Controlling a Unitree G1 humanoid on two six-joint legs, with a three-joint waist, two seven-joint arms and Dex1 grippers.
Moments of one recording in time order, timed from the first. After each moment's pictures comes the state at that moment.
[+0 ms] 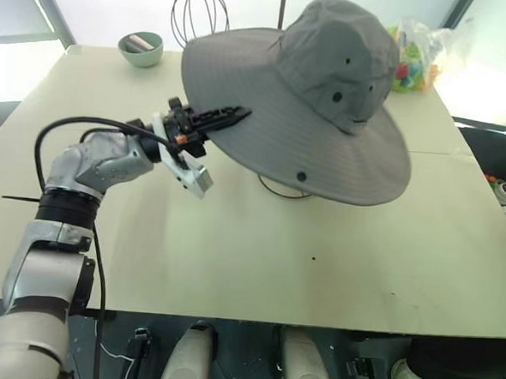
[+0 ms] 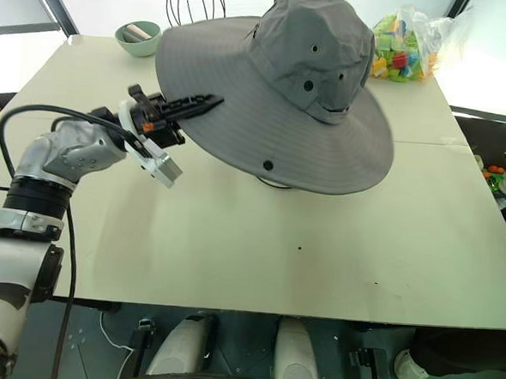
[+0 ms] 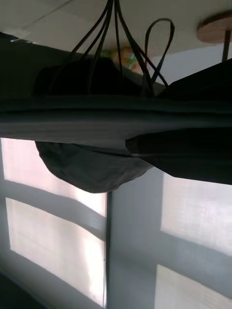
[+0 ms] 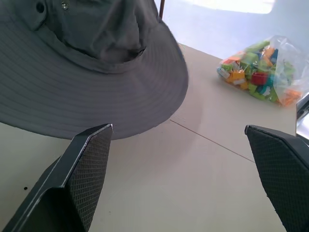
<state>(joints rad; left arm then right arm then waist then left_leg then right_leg) -0.87 0.63 -0.10 0.54 0.72 -1.21 -0.08 0.02 -1.17 -1.13 -0.27 0.72 0.95 1.07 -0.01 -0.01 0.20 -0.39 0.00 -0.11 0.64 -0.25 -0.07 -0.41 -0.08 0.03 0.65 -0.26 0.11</state>
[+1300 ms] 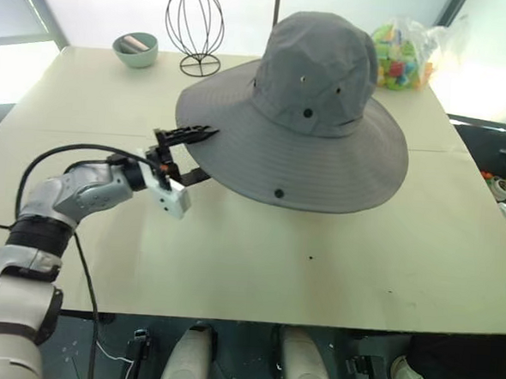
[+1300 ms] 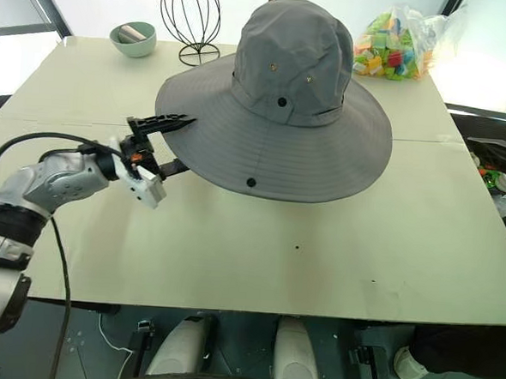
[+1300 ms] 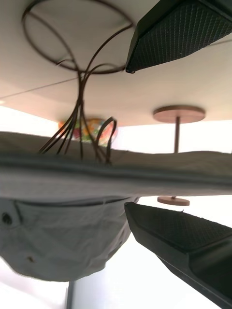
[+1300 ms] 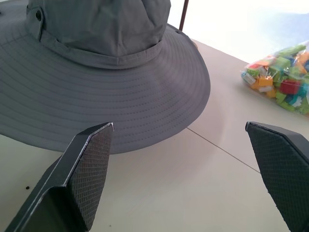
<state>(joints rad) -0.65 0.82 -0.18 0.49 0.60 -1.10 -0.13 -0.19 -1.23 -0.79 -0.07 0.69 0.77 1.11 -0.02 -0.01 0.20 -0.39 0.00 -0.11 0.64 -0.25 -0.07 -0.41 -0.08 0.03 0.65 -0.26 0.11</state>
